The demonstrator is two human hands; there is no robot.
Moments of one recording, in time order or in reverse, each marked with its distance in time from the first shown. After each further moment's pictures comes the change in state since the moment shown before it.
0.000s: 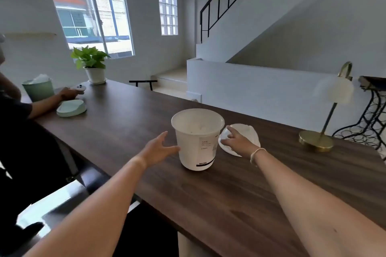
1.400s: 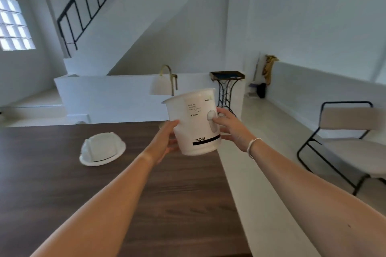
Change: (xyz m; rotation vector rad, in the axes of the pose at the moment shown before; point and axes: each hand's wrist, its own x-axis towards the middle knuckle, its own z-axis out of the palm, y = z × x) left_hand -0.092 0.260 0.283 -0.668 -0.647 0.297; right_hand -0.266 0.147 -0.252 0.474 0.587 -0.023
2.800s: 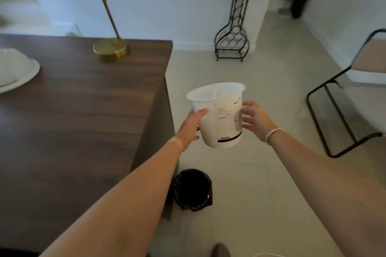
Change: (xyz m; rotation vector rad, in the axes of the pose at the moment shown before) left_hand 0.132 -0.195 0.273 0.024 0.092 -0.425; right_hand 0.088 0.243 -0.268 0.090 0.032 0.444
